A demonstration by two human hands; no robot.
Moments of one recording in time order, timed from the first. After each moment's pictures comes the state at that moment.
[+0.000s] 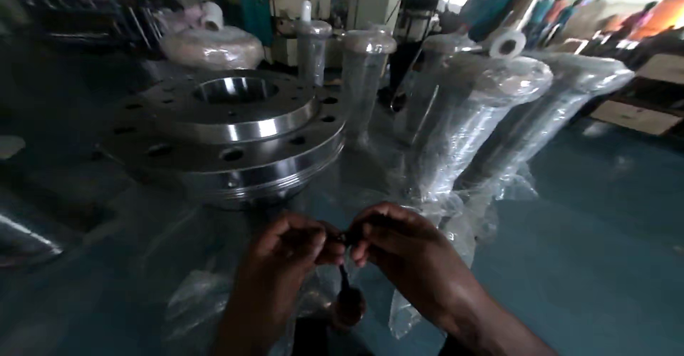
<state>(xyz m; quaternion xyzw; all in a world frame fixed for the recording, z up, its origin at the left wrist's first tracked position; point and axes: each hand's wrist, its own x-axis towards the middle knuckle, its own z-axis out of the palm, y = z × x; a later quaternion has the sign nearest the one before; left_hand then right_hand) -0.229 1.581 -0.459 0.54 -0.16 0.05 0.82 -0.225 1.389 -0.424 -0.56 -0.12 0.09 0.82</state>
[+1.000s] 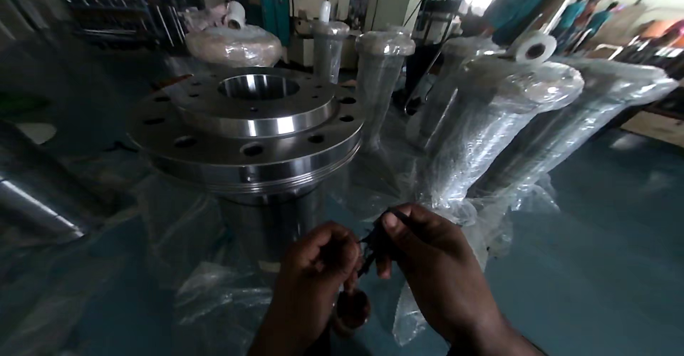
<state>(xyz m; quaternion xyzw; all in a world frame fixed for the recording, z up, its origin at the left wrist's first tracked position) -0.231 1.560 -0.474 0.57 -0.22 0.08 0.79 -0.229 1.394 -0.429 -0.63 -0.12 -0.03 0.77</state>
